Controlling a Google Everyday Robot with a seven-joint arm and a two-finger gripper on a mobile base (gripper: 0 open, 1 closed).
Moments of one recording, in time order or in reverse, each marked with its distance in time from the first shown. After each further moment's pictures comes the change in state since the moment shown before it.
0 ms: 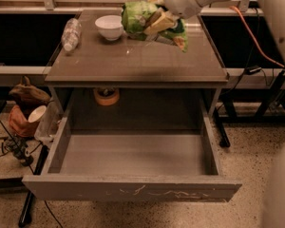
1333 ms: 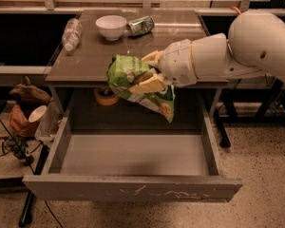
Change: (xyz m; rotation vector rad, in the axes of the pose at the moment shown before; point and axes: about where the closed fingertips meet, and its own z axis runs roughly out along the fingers) arm -0.049 0.164 0.002 -0.031 -0.177 0.374
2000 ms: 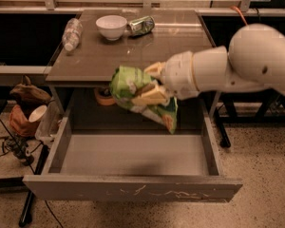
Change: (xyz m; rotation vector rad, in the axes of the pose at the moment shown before) arm 0.018 0.015 0.000 0.018 0.028 0.028
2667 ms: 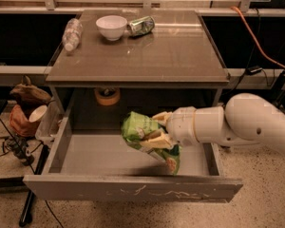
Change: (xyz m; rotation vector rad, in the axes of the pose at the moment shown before) arm 0.109 0.070 0.025 0.022 0.036 0.126
